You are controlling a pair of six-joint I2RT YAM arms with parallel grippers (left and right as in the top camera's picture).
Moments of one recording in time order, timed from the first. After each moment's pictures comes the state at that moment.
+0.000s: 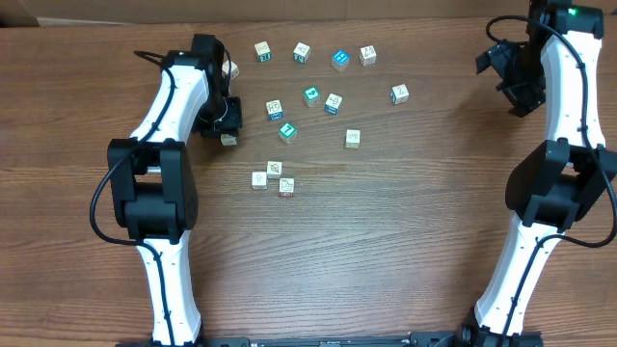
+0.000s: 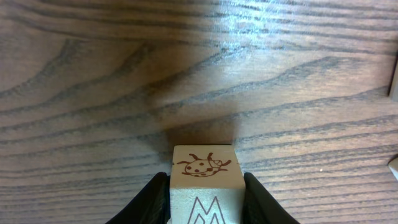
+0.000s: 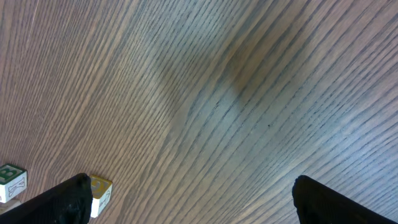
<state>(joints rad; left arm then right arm) -0.08 2.32 1.92 -1.11 0.05 -0.17 -0.22 2.40 2.40 -1.41 -0.04 0.77</state>
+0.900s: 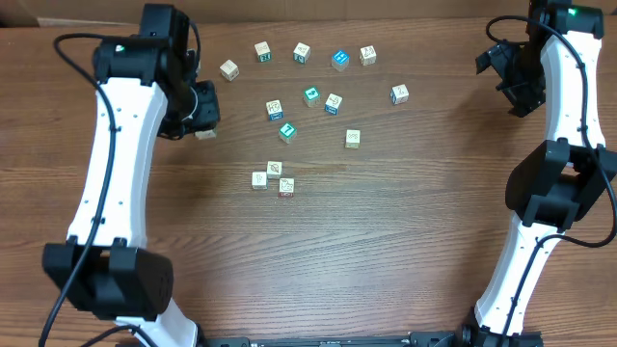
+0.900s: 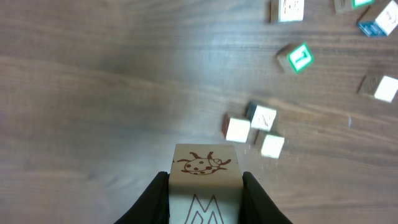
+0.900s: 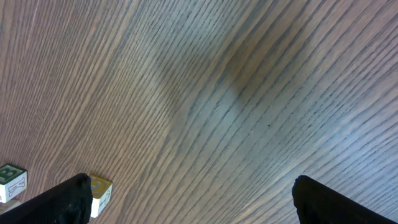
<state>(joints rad) -0.08 1.83 1.92 -1.45 0.05 -0.29 -0.22 2.39 2.40 -1.41 -0.04 0.77</state>
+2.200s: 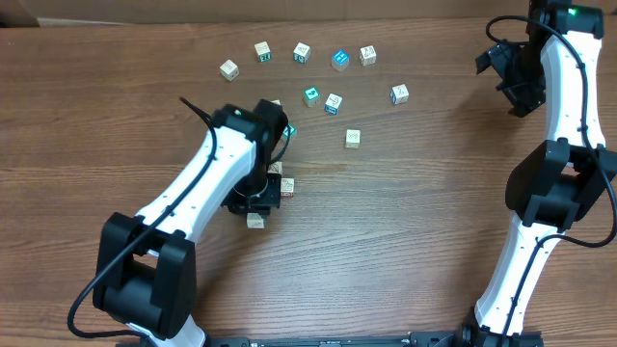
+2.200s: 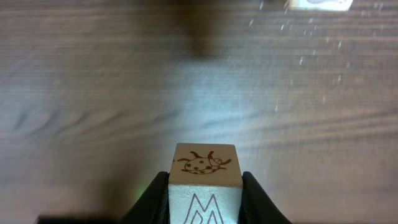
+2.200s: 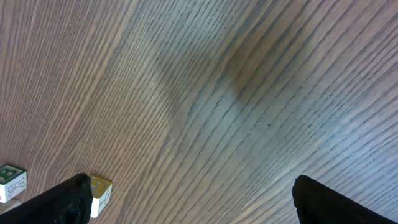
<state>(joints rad) -0.41 1.80 1.36 -1.32 0.03 -0.39 -0.22 2.40 2.40 -1.41 -0.04 0.77</state>
